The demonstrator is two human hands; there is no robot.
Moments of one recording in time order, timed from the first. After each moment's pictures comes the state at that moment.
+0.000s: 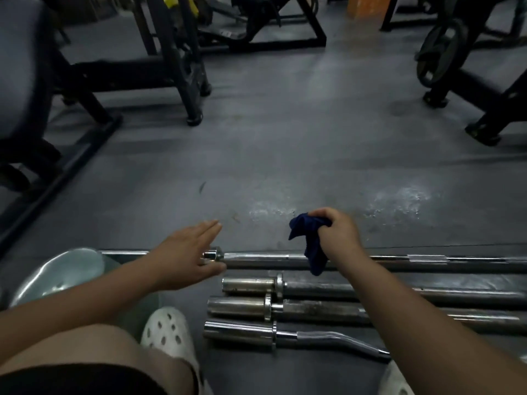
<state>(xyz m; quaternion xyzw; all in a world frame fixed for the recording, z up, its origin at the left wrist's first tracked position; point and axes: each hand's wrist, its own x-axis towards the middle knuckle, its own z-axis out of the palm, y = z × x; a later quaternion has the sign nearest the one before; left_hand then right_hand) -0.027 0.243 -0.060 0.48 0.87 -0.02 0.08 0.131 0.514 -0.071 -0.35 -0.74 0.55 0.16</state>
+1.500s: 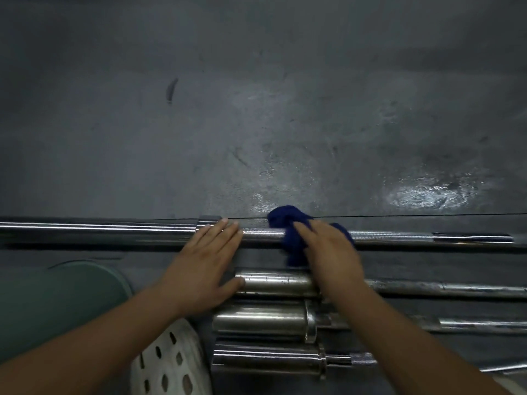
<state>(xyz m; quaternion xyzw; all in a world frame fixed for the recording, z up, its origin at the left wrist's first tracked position) -0.136 0.252 -0.300 0.53 0.82 -0.01 0.20 0.005 0.484 -0.303 -0.21 -0.96 0.16 -0.11</state>
